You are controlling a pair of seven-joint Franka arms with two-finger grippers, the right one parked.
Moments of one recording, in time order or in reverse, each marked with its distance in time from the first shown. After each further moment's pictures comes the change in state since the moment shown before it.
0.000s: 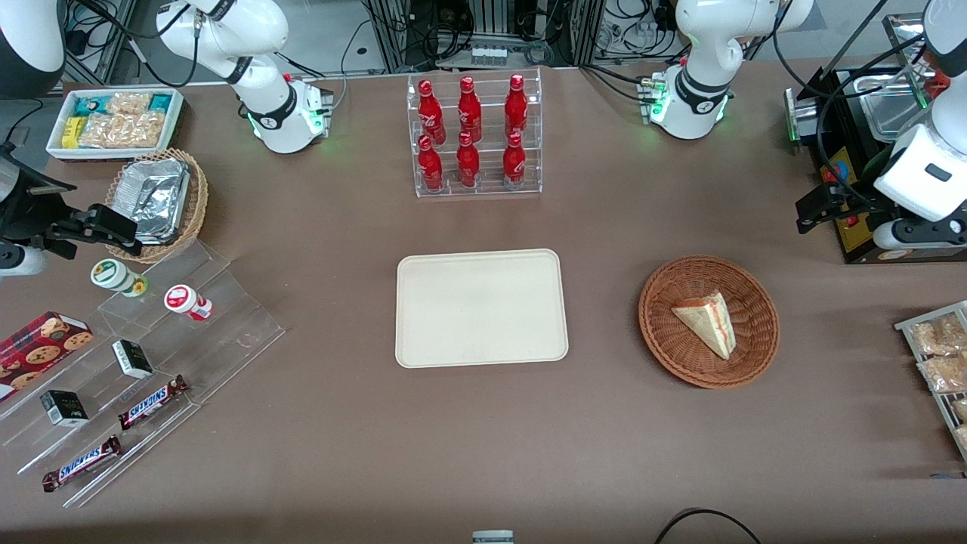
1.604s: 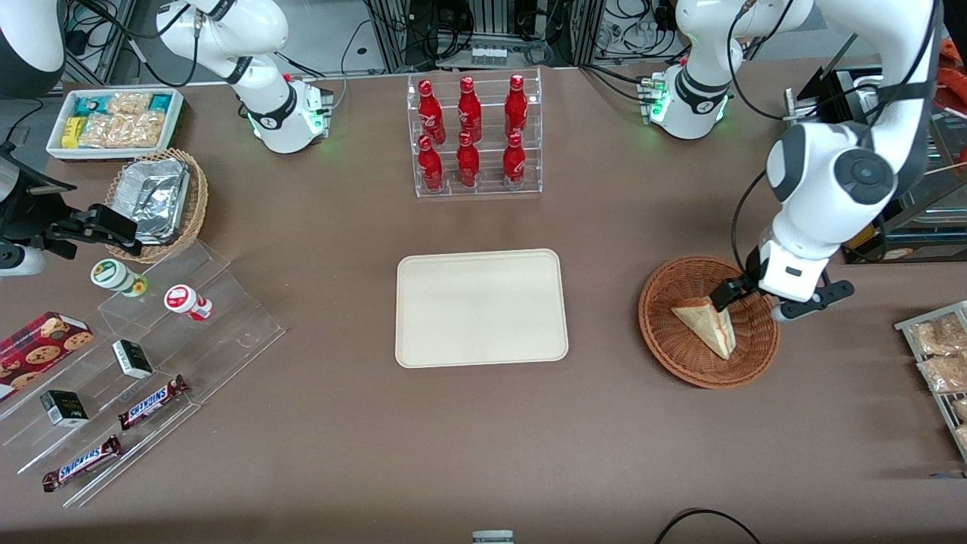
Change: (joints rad) arm -0.012 0.095 -0.027 -0.595 0.000 0.832 -0.422
